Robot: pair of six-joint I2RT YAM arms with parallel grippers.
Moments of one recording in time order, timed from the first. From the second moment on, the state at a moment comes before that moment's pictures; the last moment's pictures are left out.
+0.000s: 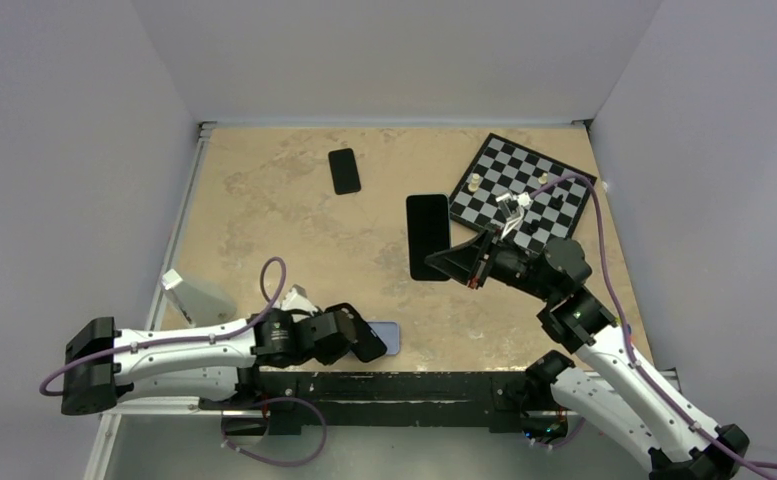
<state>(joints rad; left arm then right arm) -1.27 0.94 0.56 -0.76 -0.39 -2.01 0.58 0.67 0.64 0.08 -0.52 0.83</state>
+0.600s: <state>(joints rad) -1.32 0.99 0.50 -0.59 -0.47 -2.04 0.58 0.64 0.62 0.08 -0.52 0.83</state>
